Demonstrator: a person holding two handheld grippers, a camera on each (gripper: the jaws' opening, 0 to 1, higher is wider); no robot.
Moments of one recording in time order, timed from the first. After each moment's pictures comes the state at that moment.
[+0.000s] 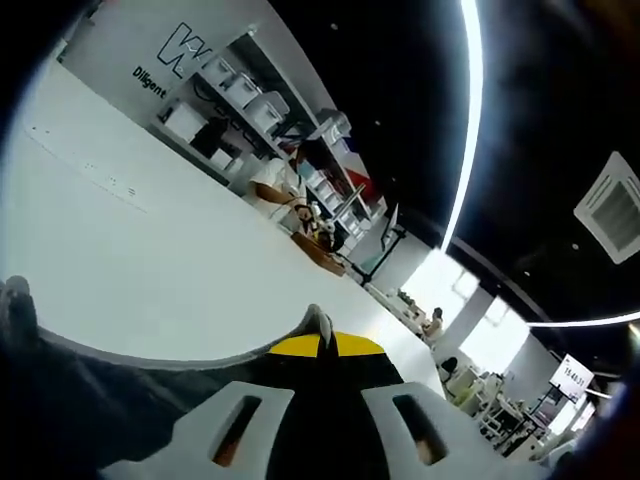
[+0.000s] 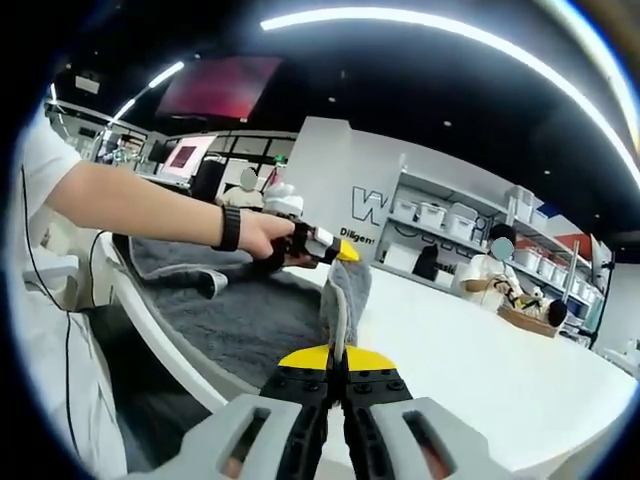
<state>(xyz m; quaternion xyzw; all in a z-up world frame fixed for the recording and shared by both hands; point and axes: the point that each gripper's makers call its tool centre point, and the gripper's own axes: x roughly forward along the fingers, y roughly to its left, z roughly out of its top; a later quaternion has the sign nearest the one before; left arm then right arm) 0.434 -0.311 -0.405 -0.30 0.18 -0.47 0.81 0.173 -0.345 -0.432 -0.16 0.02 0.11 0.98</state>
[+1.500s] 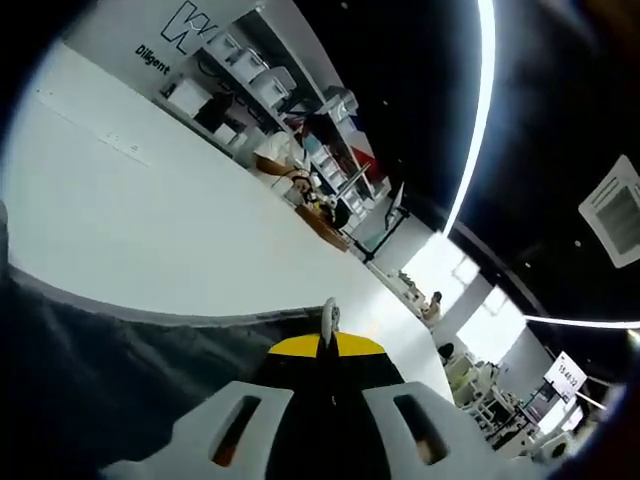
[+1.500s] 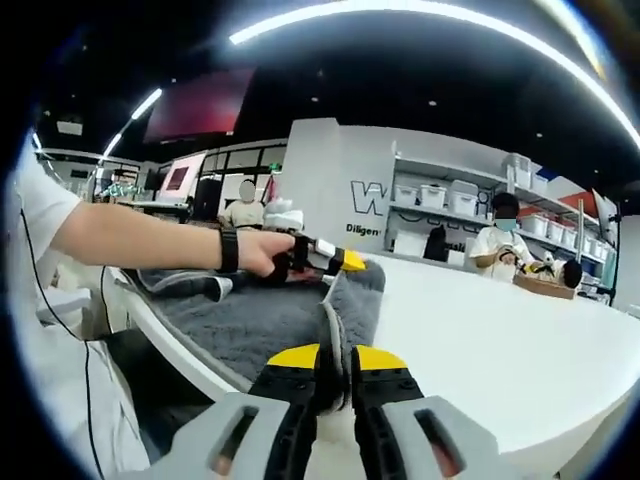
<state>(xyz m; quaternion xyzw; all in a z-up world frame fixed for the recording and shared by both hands) 0.463 -0.326 -0.437 -0.29 0.23 -0.47 0.80 0.171 -0.346 -0.445 -0.08 0.03 0.13 0.99</state>
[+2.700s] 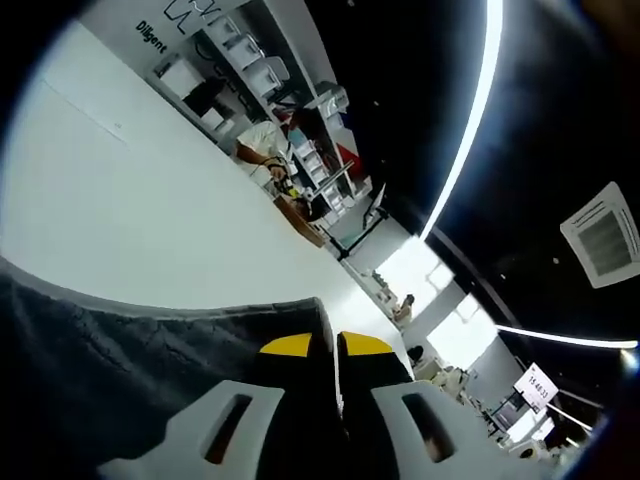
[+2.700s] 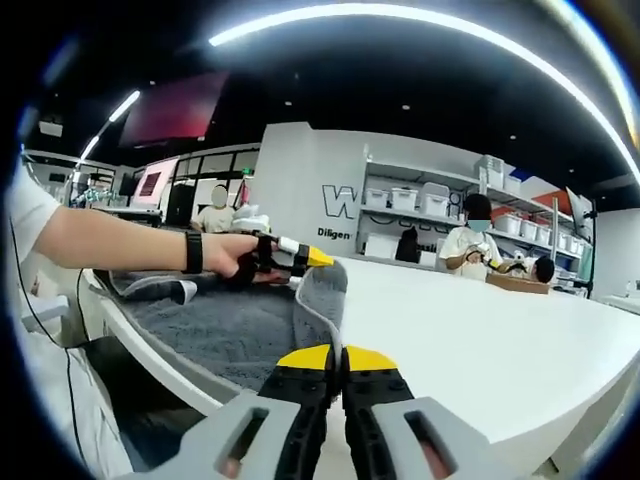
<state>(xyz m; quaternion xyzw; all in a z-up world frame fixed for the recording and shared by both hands) 0.404 -0.339 -0.431 -0.33 0.24 -0.51 0.75 0.170 -0.388 -0.444 -0.06 0.02 0.06 1.00</state>
